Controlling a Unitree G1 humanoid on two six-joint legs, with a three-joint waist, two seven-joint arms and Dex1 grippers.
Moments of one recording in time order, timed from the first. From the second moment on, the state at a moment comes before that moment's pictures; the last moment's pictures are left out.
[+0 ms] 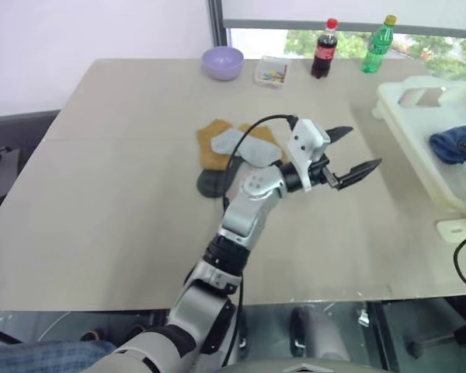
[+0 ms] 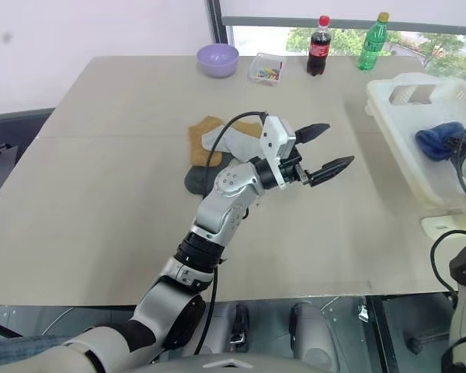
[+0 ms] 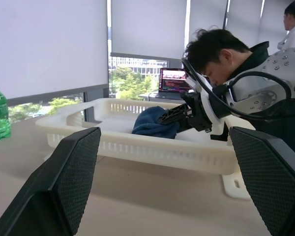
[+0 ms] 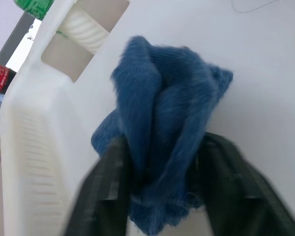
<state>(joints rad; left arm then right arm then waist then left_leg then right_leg) -0.71 -0.11 -0.24 0.22 -0.22 0.10 -0.72 -0.90 -0.85 -0.70 0.91 0.62 0.89 0.17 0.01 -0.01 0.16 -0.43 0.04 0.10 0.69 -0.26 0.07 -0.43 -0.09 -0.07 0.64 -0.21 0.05</state>
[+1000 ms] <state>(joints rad) -0.23 0.22 -0.17 -0.10 -0.20 0.16 -0.69 -0.15 -0.59 -0.44 -0.20 0.76 0.66 0.84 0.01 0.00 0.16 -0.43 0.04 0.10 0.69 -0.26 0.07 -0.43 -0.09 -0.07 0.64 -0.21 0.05</state>
